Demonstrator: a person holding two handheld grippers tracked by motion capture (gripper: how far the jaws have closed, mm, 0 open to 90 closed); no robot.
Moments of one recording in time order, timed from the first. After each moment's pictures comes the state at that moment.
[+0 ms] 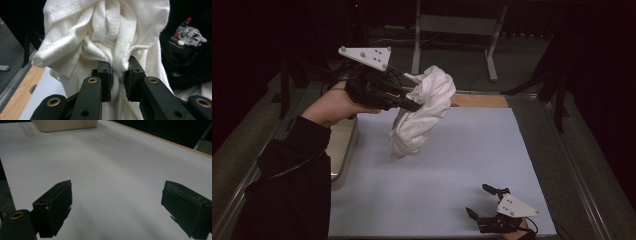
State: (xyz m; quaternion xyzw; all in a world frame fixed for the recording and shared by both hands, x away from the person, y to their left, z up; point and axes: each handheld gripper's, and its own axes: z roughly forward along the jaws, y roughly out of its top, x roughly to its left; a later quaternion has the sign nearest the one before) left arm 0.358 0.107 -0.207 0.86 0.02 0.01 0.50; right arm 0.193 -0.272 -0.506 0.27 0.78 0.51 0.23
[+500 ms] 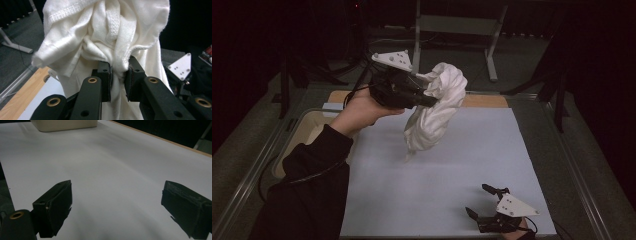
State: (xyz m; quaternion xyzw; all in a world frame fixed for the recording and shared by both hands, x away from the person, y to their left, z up) left arm 0.362 0.071 -0.224 0.85 0.13 0.06 0.50; right arm 0.194 -0.271 -0.506 0.27 0.78 0.51 0.22
